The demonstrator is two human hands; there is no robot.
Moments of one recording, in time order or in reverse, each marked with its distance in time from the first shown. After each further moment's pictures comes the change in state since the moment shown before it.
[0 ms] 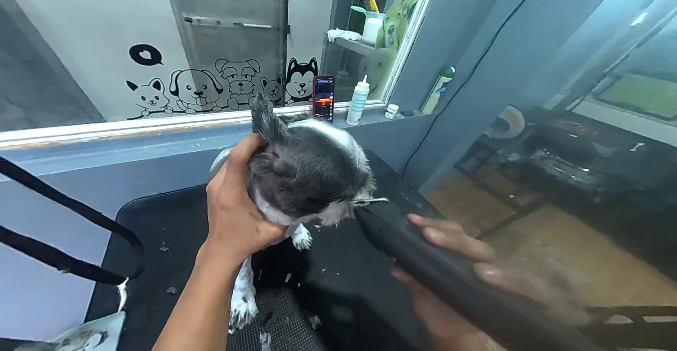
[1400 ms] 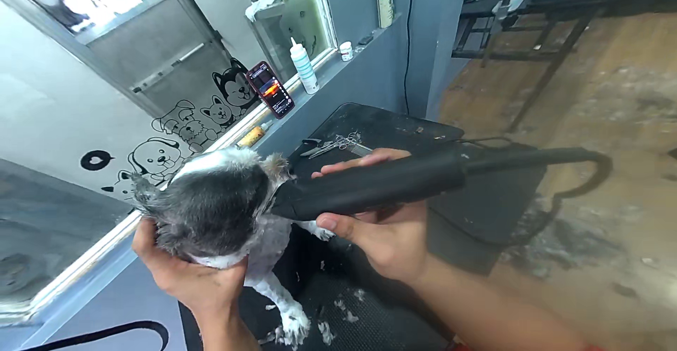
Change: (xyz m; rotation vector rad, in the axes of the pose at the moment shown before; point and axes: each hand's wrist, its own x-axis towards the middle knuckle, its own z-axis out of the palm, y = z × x) left_hand -0.004 0.007 -0.003 0.081 0.060 0.018; right_hand -0.002 0.001 0.051 0.345 0.472 0.483
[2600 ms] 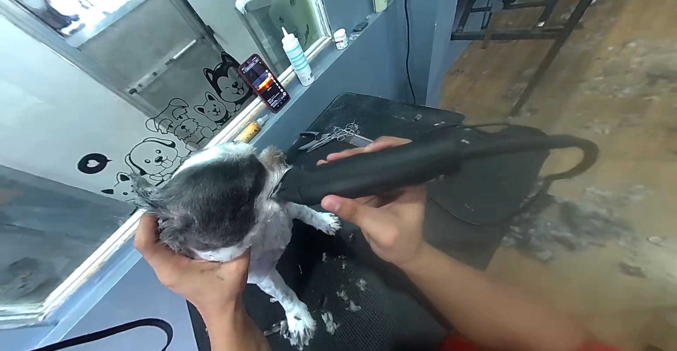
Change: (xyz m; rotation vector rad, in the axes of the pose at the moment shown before) left_hand 0.000 0.007 0.004 0.084 -0.013 -0.001; right_hand -0.003 0.006 -0.008 0.014 0.117 -0.030
